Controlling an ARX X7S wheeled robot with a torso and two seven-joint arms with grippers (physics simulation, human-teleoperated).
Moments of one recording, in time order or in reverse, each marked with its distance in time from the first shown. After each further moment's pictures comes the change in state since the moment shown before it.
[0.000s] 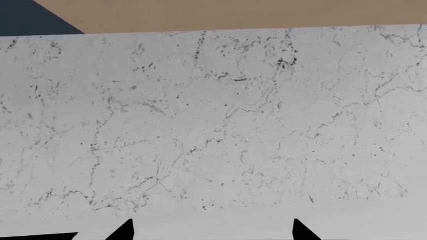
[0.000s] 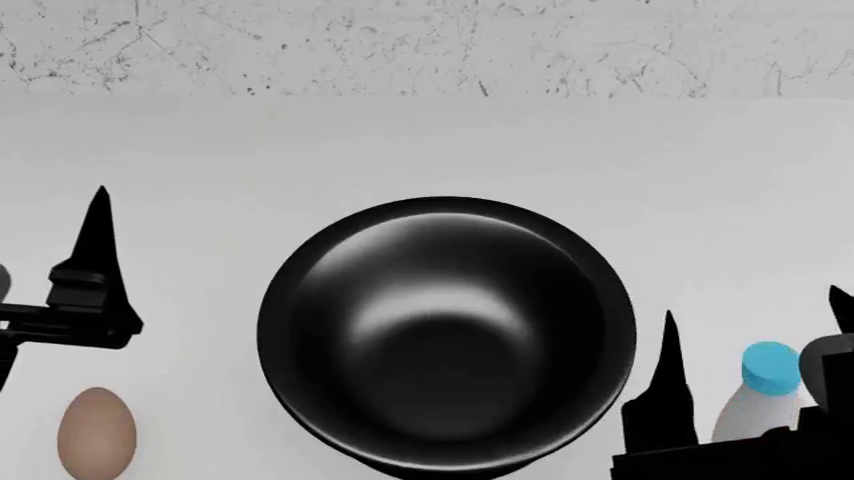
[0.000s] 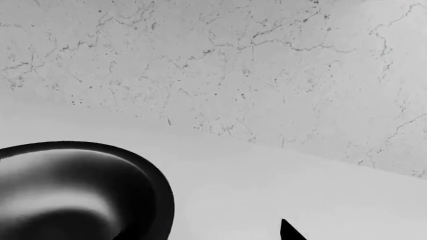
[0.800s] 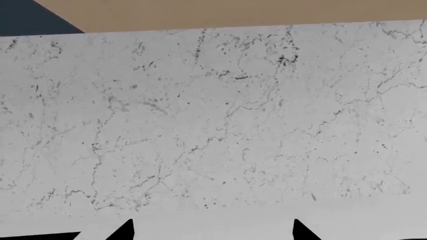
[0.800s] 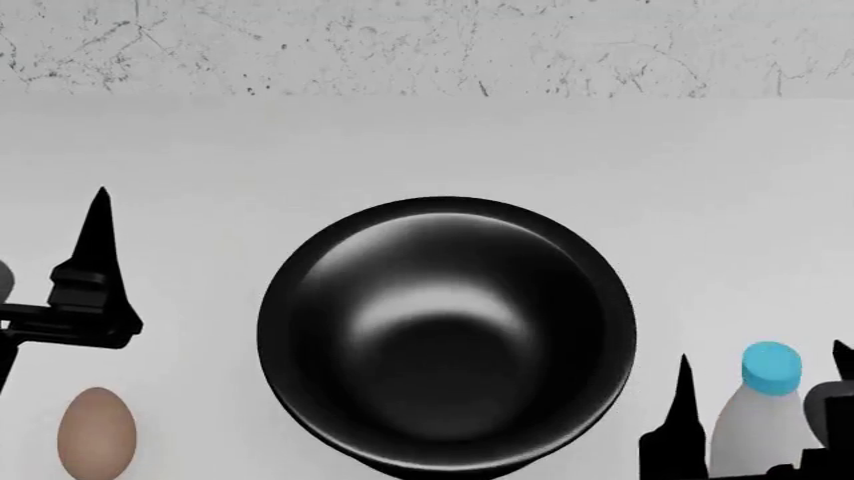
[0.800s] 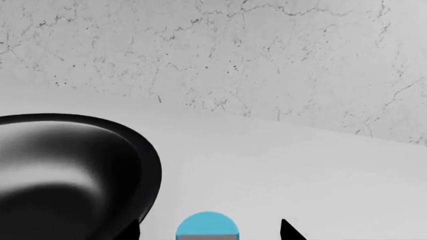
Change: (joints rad) left arm -0.004 -0.014 0.012 -0.011 -0.004 0.005 -0.009; right arm -0.202 -0.004 -0.073 0.093 -0.193 -0.237 -0.073
